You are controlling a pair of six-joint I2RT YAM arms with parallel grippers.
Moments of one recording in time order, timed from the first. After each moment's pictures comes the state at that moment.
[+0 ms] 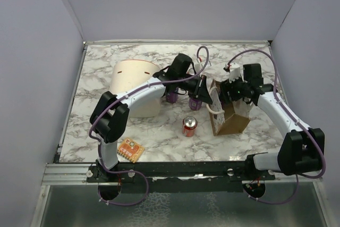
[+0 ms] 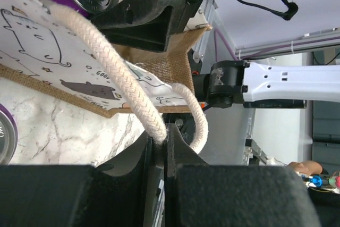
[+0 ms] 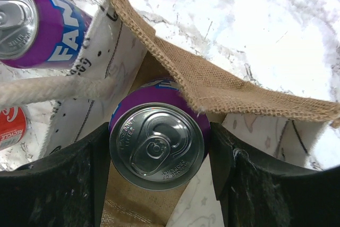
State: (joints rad) left arm -0.74 1.87 1.49 -0.18 0.88 -0.58; right arm 0.13 1.33 0.96 -0.48 -0.32 -0.29
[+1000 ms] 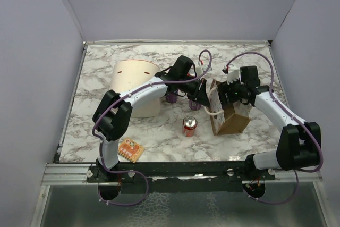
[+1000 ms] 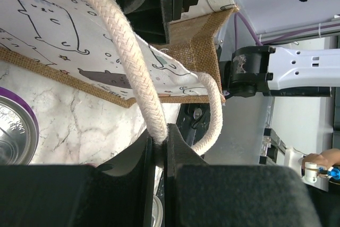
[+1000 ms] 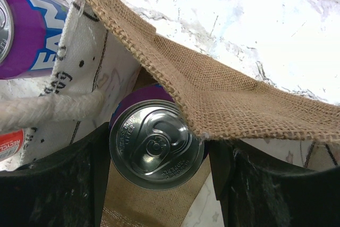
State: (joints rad) left arm -0.74 1.92 1.51 -0.29 0.87 -0.43; right arm 0.14 1.38 0.90 -0.39 -0.32 -0.23
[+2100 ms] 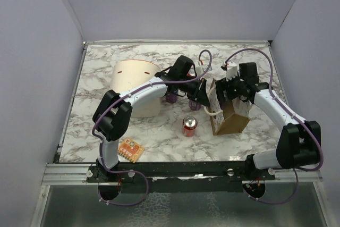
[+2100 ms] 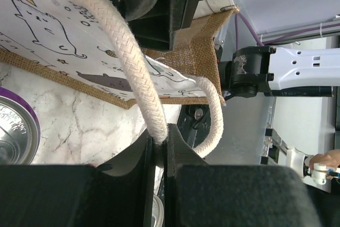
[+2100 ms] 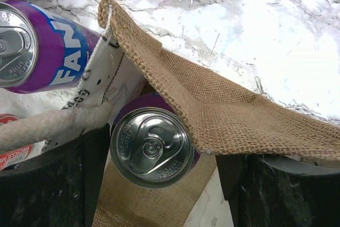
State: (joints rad) left arm -0.74 1.91 1.51 -0.28 0.87 -0.43; right arm 0.16 1.40 0.95 -0.40 -0.32 -0.23
